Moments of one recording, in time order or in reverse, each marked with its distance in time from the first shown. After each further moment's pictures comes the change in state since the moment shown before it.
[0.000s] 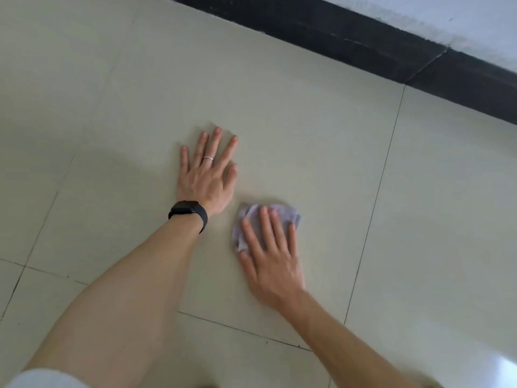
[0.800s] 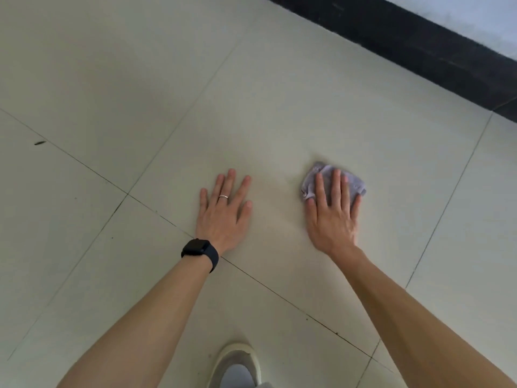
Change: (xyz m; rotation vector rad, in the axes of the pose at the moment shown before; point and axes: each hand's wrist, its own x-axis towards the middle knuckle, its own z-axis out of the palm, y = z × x) left_hand -0.162 -0.063 0.000 -0.154 -0.085 -0.290; right_hand 0.053 0.002 0.001 -0.037 0.064 0.090
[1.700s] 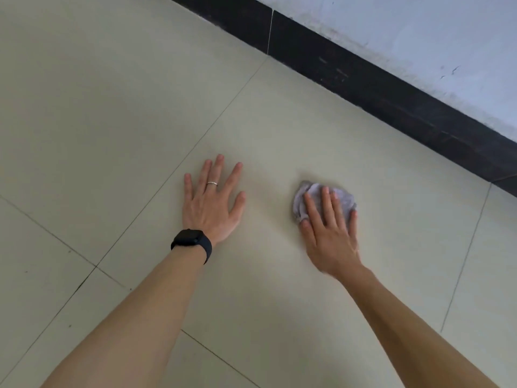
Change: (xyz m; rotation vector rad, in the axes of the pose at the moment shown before) left_hand 0.152 -0.014 -0.051 0.107 0.184 0.004; right_hand 0.112 -0.011 -0.020 -0.104 -0.067 -0.156
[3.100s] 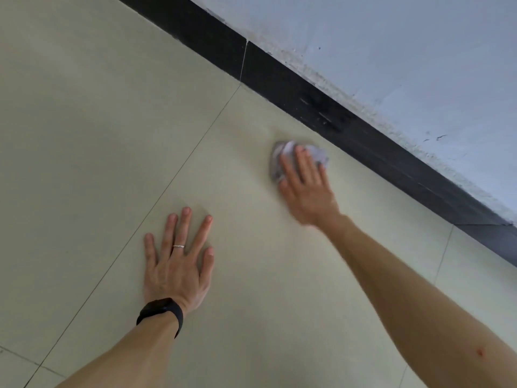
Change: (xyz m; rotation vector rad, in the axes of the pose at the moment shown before) left_hand 0.017 -0.009 0.009 -0.043 -0.051 -0.021; right_hand 0.198 0.026 -0.055 -0.082 -0.032 -0.101
